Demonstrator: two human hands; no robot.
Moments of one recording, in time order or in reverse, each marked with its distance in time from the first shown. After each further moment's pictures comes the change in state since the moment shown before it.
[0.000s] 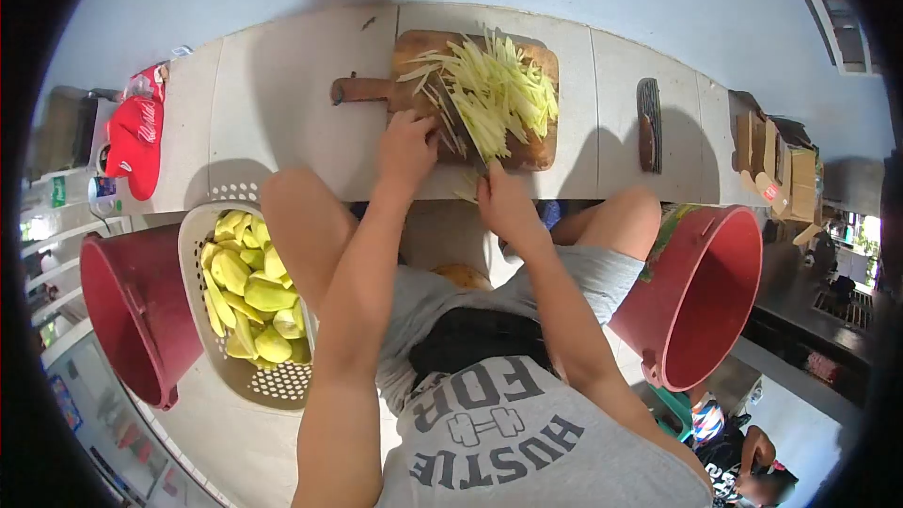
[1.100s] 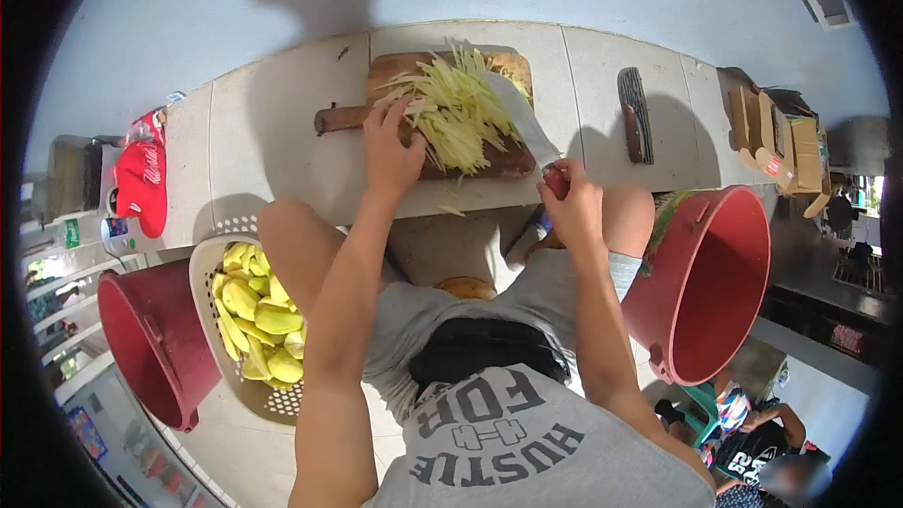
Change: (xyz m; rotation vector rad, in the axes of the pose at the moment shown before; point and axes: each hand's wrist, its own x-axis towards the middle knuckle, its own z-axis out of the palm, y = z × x) left_hand 0.026 0.025 -0.006 -0.110 0.118 0.003; right_hand -0.034 0.047 -0.095 0.035 0.376 0.152
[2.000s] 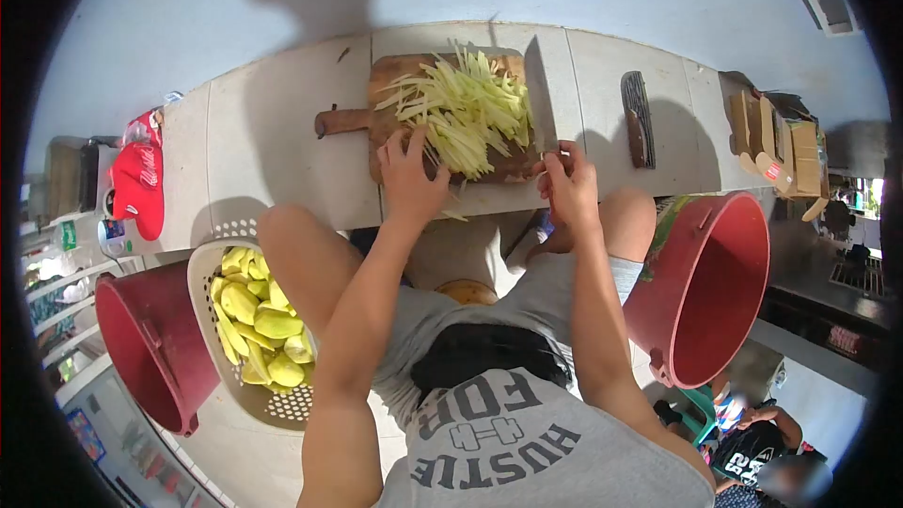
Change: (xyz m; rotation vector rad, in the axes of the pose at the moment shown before) left_hand -0.038 0.022 0.010 0.141 -0.028 -0.006; right_hand 0.038 0.010 0.025 0.622 -0.118 0.199
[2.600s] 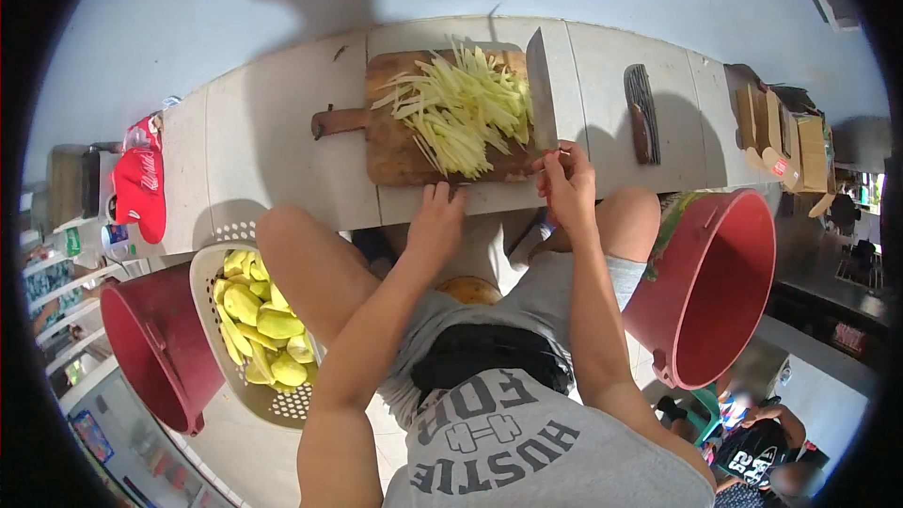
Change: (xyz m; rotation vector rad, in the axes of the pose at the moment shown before) left_hand -0.065 0.003 0.022 0.150 -0.437 0.214; right_hand -0.001 0.015 0.004 0.114 0.067 -0.018
